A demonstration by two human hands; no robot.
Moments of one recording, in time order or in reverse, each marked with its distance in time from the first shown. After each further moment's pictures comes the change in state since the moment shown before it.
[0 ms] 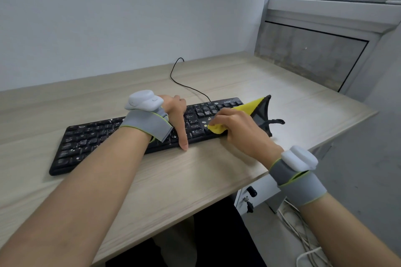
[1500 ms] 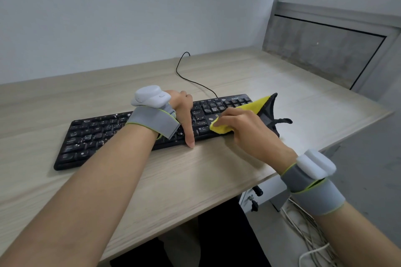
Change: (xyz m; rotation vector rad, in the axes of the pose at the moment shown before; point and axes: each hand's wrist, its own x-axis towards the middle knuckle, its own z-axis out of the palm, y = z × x) left_hand 0.002 0.001 -0.002 0.001 -0.047 -0.014; right_hand -0.003 -0.004 0.003 0.040 -0.013 -0.016
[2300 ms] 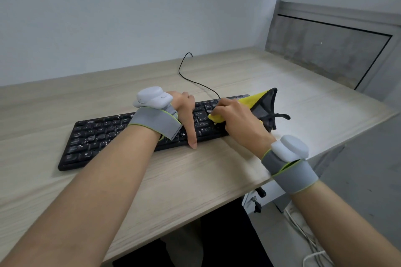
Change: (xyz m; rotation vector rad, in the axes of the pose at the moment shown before) left_hand 0.000 -0.002 0.002 0.017 0.005 0.008; right_hand 0.031 -0.007 0.006 -0.185 -0.037 0.052
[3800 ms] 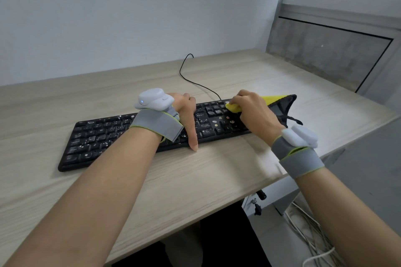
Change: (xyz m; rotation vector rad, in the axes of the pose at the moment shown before) left_hand 0.005 -0.002 0.005 -0.027 0.035 0.009; right_hand 0.014 0.037 -0.005 -0.019 0.052 0.176
